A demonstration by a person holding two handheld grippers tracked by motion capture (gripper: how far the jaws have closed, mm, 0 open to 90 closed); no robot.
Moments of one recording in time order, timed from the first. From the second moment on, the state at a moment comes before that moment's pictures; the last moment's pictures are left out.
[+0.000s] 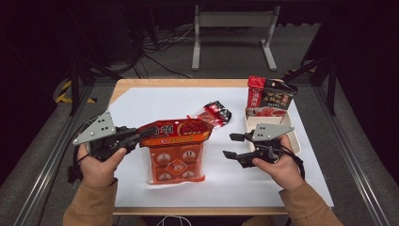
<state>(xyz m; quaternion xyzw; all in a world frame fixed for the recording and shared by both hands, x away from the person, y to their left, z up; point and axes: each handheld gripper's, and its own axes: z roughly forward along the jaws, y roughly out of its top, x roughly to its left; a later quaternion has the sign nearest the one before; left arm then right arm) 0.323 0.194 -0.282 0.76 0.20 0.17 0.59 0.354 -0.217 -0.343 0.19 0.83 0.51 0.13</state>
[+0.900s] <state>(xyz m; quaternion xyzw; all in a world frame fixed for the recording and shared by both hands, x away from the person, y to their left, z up) 0.308 0.178 -0.266 0.76 0.16 0.20 0.60 0.376 -0.159 -0.354 0.16 0.81 0.55 0.09</state>
